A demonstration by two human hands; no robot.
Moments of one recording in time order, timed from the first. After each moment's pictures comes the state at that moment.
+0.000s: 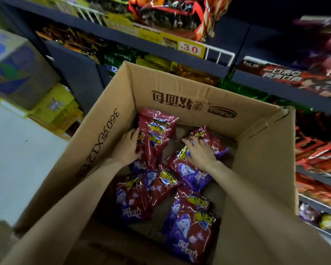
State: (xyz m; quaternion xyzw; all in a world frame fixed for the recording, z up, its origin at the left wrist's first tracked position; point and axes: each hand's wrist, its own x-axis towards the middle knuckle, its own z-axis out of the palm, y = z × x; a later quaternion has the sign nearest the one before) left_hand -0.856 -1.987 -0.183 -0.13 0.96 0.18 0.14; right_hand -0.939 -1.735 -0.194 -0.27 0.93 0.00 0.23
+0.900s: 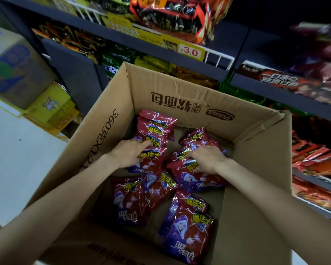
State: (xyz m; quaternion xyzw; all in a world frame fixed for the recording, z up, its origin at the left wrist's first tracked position) left_hand -0.857 -1.975 -0.143 0.09 0.98 0.04 0.19; right_hand -0.928 -1.726 -0.109 -0.39 0.87 0.12 0.26
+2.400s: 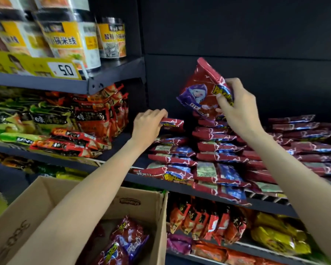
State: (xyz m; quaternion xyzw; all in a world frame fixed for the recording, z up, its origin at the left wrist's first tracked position) left_hand -1.119 -1.678 0.117 0.14 0.93 0.04 -0.35; right_hand -1.088 -1.434 0.193 -0.17 0.84 -0.41 -0.30
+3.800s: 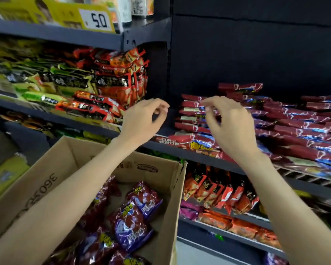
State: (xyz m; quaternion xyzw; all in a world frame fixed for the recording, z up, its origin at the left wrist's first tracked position) left_hand -1.008 -1.735 0.109 0.16 0.89 0.20 -0.36; right_hand -1.001 -1.516 0.136 -0.25 0.87 -0.26 -0.34
